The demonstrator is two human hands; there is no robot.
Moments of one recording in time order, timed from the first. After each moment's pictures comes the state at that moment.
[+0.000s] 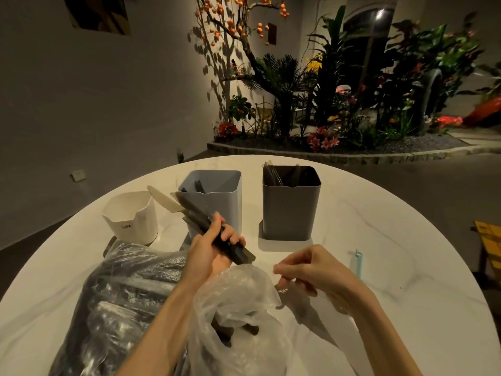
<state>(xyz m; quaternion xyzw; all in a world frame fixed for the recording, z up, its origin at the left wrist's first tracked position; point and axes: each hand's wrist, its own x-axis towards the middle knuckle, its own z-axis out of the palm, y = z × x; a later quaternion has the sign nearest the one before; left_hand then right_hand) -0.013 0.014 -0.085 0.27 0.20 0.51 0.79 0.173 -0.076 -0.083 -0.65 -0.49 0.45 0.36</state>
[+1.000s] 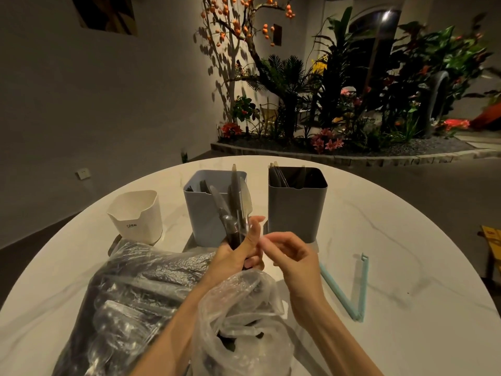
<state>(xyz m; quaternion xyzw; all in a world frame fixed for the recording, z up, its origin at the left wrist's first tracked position) -0.004 0.000 -0.088 0.47 0.27 0.40 0.74 0.113 -0.070 -0.089 -0.49 -0.39 0.38 0.68</state>
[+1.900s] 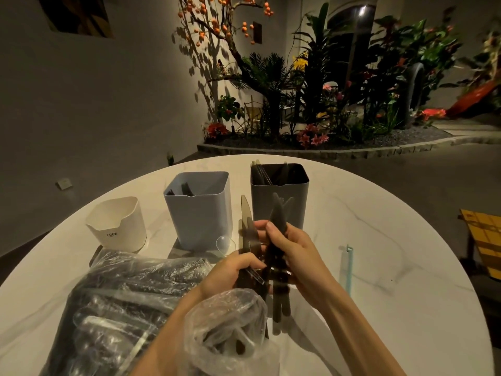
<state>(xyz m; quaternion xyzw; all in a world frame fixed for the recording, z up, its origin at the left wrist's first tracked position) 0.001 -0.008 -0.089 0.54 0.29 0.21 0.76 0.146 -0.073 -0.071 -0.51 -0.45 0.44 0.58</state>
